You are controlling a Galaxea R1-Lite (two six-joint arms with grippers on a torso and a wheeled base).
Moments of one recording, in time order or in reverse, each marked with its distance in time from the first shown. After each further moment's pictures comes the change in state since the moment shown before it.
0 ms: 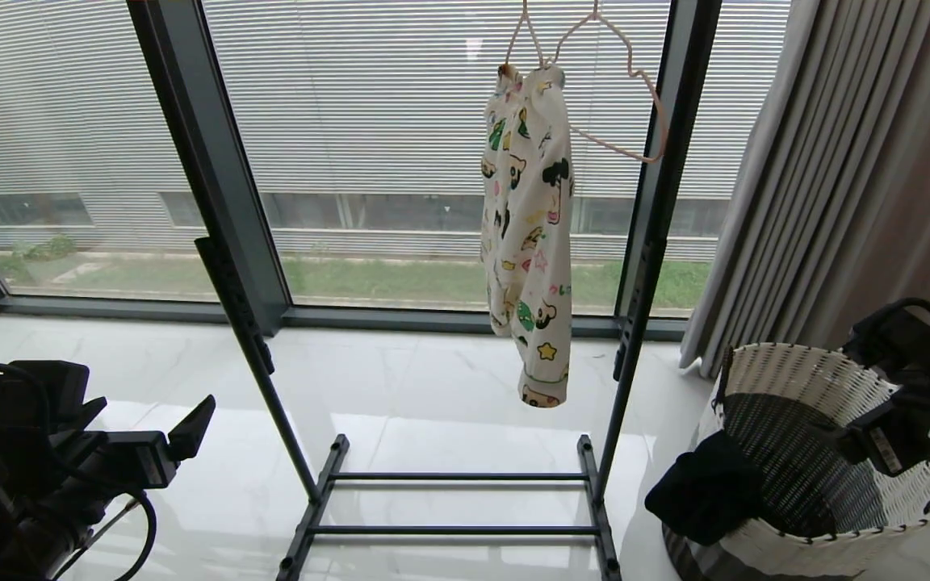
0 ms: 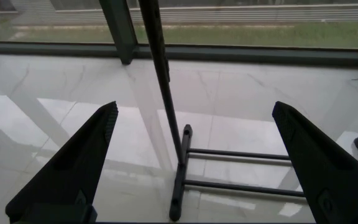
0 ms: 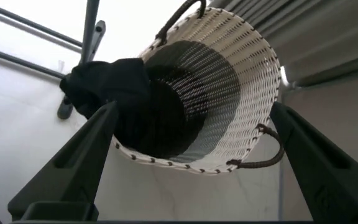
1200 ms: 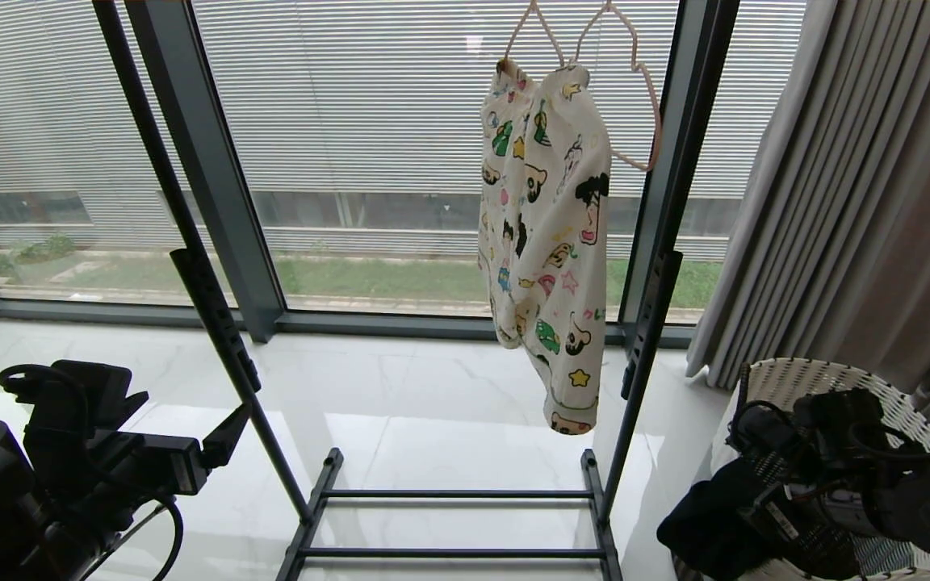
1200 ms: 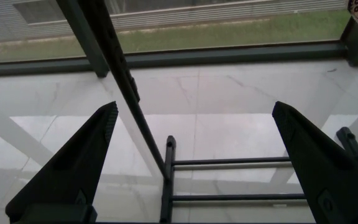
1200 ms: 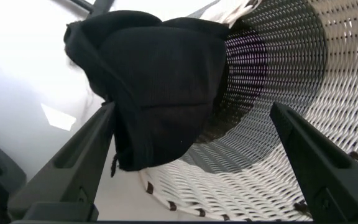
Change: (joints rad) left arm -0.111 0.007 0.000 0.000 -0.003 0.035; right arm 0.029 0.575 0.113 -0.373 -0.026 -0.020
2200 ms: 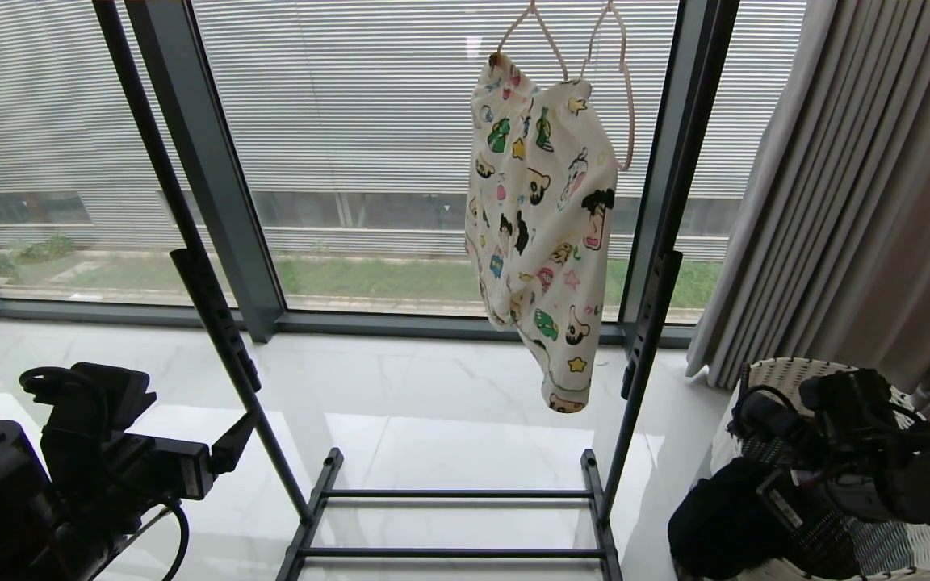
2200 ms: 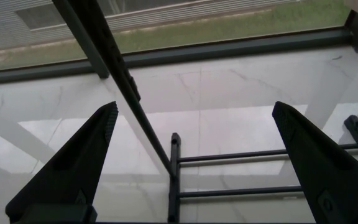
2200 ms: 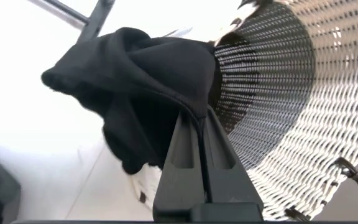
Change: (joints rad) left arm -0.019 0.016 0.000 0.001 0.009 0.055; right arm 0.014 -0.105 -0.080 0.207 0.053 -0.005
